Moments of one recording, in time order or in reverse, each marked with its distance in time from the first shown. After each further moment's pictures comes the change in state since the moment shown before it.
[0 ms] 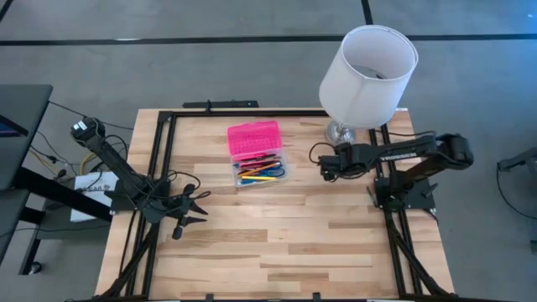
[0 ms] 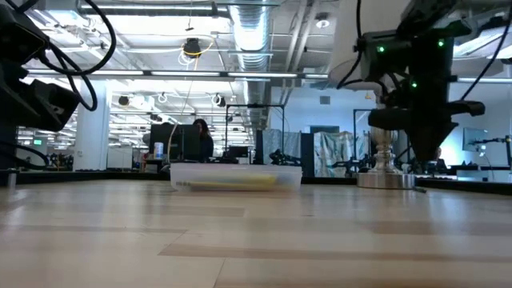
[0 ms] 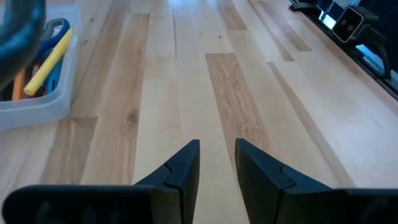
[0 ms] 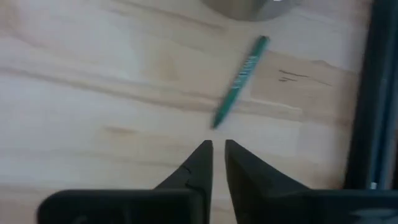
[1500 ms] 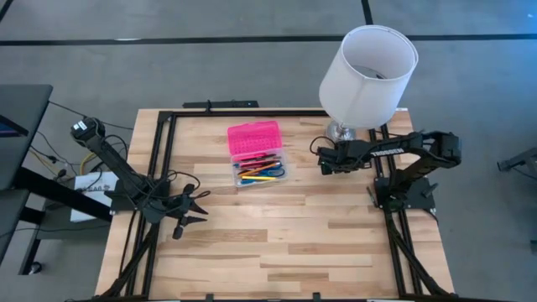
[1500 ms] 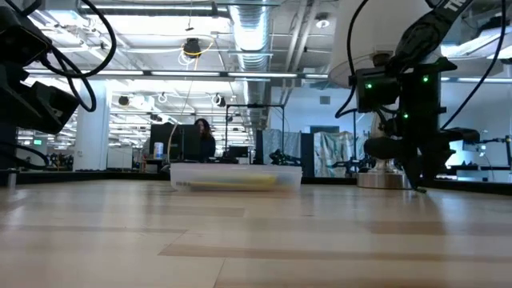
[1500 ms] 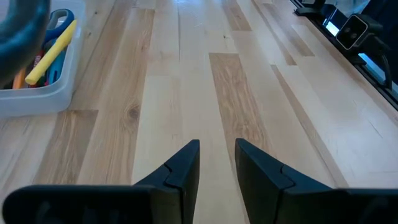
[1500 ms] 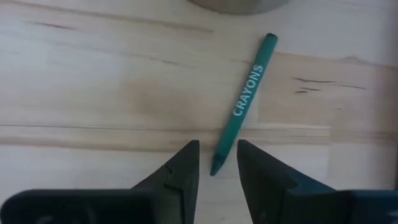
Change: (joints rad) left arm 0.000 0.000 0.000 -0.006 -0.007 -0.056; right arm -0.165 0.106 -0.098 0.226 -0.039 -0.055
